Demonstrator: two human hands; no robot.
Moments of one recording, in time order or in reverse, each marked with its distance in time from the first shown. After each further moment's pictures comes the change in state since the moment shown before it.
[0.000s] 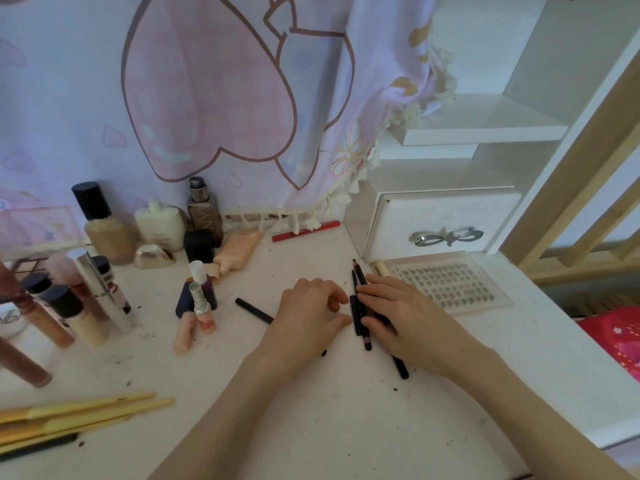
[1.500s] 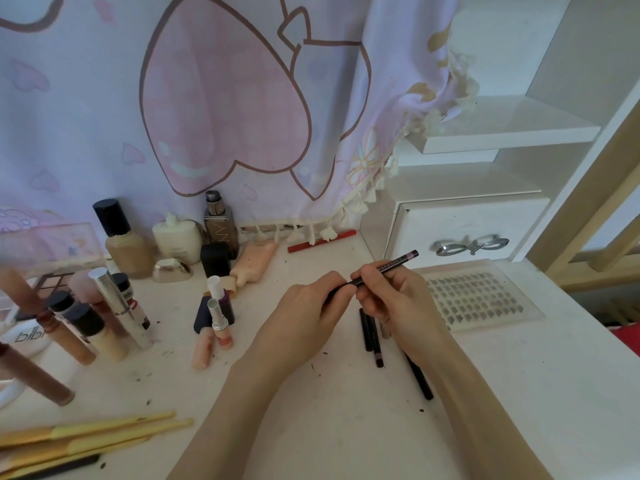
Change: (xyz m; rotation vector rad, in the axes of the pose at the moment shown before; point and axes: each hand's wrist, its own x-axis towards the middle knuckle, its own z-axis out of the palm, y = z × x) left_hand 0.002 -0.016 -0.024 -0.124 0.142 0.153; right_hand 0.040 -0.042 -0.019 1.495 0.307 0.386
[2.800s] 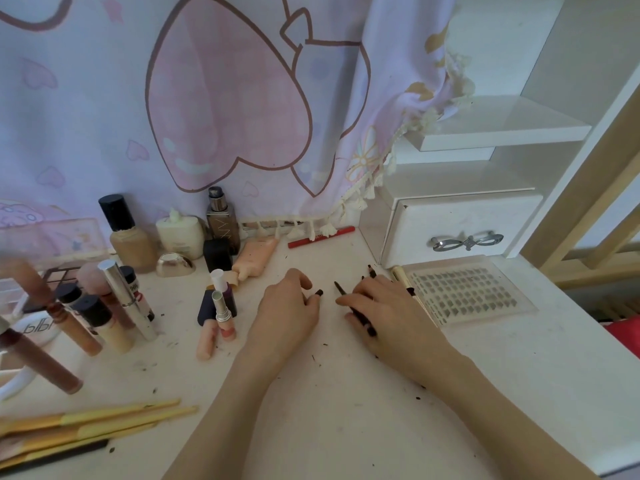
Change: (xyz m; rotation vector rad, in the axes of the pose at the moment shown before) left_hand 0.001 -0.013 -0.002 0.083 0.005 -0.510; right_hand -0.006 0.033 -0.013 -1.287 -0.115 -0.775
